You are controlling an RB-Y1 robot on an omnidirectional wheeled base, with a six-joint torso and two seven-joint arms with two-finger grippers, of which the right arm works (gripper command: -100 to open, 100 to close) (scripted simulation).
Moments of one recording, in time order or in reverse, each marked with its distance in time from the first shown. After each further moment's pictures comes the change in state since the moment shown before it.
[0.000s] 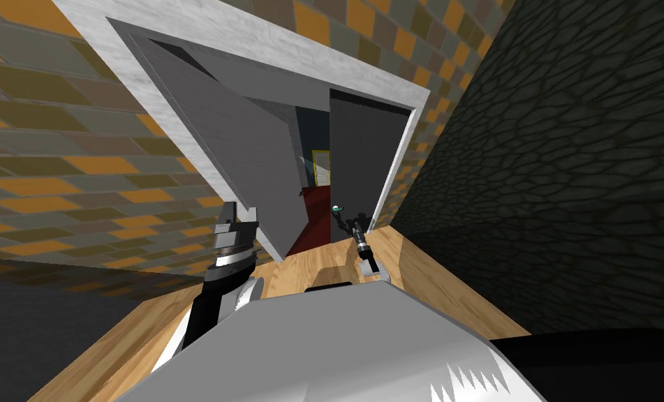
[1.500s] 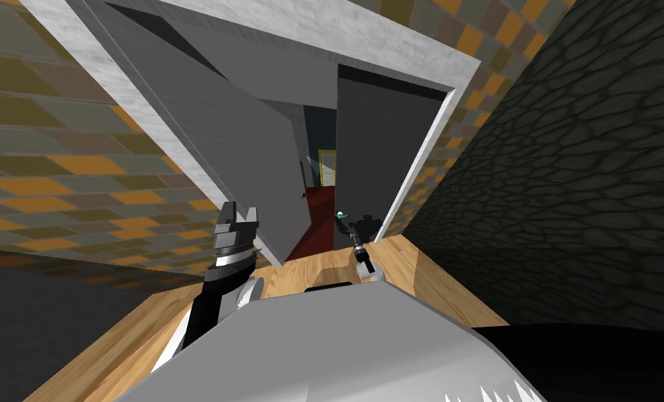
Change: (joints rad) arm -0.157 -0.004 0.025 0.389 -0.018 -0.090 -0.009
